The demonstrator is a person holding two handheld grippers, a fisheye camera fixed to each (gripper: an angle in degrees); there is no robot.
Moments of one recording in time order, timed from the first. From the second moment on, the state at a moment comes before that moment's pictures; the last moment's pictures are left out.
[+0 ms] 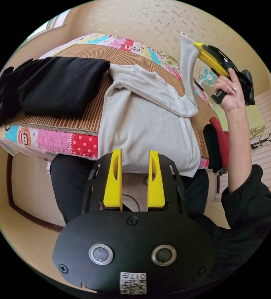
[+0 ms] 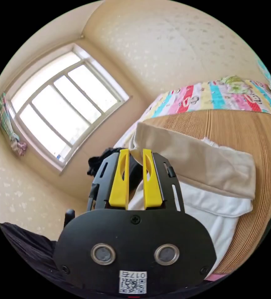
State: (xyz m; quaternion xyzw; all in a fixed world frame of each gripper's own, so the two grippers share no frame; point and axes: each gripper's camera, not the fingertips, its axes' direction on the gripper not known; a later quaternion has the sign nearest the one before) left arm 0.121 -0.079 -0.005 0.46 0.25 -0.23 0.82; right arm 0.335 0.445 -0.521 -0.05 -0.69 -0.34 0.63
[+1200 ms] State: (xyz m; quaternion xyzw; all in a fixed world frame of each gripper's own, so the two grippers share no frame) left arm 0.053 -0.169 -0.056 0.44 0.08 -0.31 0.84; right arm 0.392 0.626 -0.374 0.05 -0.28 -0.44 0.85
